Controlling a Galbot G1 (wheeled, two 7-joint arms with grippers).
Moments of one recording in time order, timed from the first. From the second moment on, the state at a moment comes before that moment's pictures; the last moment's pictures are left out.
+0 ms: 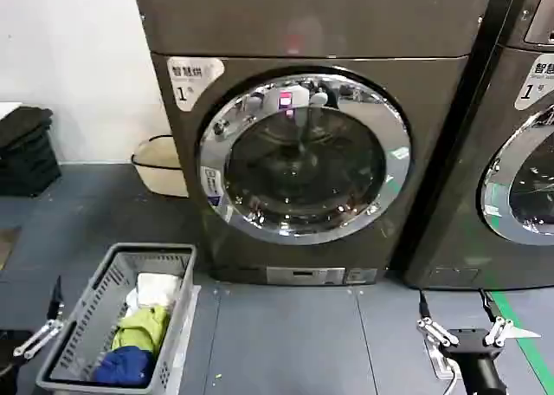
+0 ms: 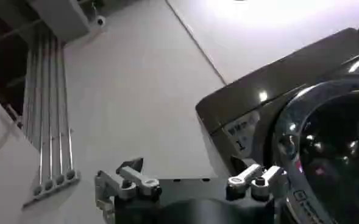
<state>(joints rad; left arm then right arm) 1.83 -1.40 -1.14 -2.14 -0.27 -0.82 0.17 -1.81 1.40 0.74 2.41 0.07 -0.05 0.02</state>
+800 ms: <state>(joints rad) 1.82 -1.40 -1.14 -2.15 -0.26 -0.82 0.19 -1.54 1.09 0.60 2.25 0.30 -0.07 -0.01</state>
